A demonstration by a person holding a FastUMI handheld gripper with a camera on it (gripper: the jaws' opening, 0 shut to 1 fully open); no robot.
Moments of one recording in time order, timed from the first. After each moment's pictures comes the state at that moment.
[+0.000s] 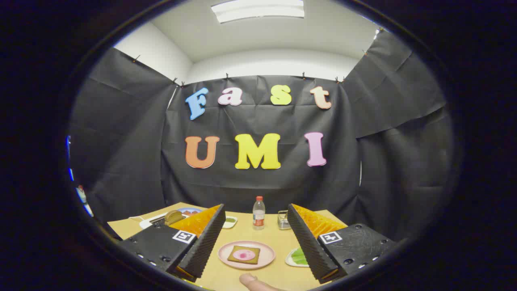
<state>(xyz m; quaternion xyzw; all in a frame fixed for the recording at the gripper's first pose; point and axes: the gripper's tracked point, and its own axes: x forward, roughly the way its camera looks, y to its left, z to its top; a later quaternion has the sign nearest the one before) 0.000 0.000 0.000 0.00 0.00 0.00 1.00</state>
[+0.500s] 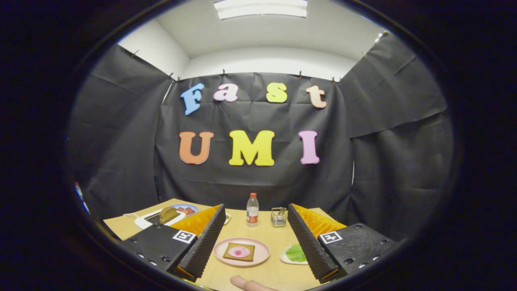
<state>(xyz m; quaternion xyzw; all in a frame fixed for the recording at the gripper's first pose) -0.007 -0.011 0.004 -0.01 0.00 -0.04 1.00</state>
